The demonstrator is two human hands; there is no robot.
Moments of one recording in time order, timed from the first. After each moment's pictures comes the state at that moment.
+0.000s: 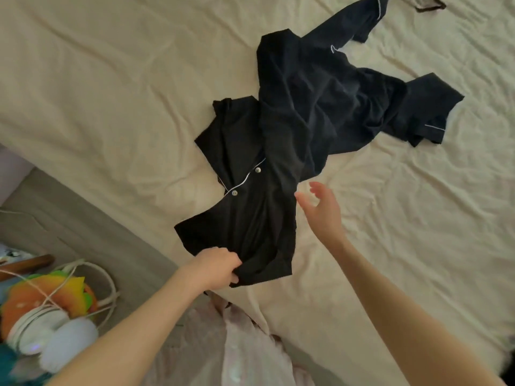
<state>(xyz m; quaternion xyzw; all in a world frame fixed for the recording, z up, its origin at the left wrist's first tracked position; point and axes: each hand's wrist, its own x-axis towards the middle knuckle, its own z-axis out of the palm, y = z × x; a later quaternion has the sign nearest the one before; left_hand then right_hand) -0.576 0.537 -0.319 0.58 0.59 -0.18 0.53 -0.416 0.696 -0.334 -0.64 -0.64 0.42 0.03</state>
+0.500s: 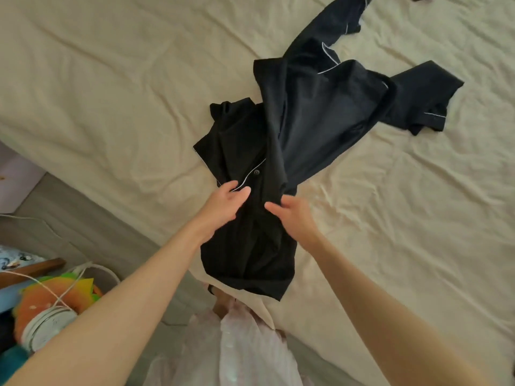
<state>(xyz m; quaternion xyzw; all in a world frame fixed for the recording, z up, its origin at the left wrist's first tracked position) -0.594 0.593 -0.314 0.14 0.73 0.29 0.60 -0.443 0.661 -0.327 -0.58 -0.59 0.56 -0.03</state>
